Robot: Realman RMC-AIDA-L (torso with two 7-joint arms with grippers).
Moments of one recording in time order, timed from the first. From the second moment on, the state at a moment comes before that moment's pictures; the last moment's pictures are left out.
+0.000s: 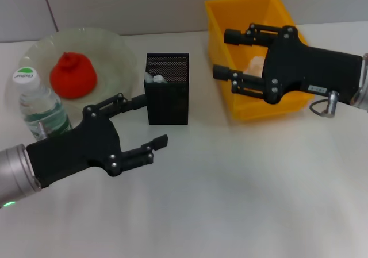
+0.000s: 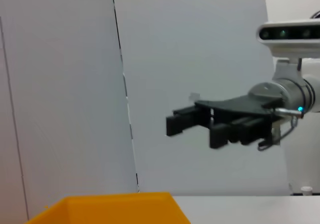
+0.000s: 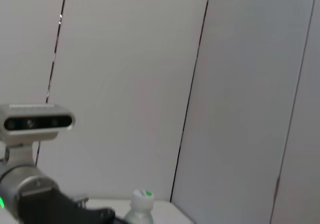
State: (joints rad) left arm -0.35 -2.06 1.30 0.60 1.25 1.48 -0.83; right arm 0.30 2.07 -1.14 -1.03 -1.40 -1.43 1.15
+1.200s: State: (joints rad) left arm -0.38 -2.01 1.27 0.74 1.50 1.54 -1.04; right arm 0.28 2.08 -1.28 -1.14 -1.83 -1.48 1.39
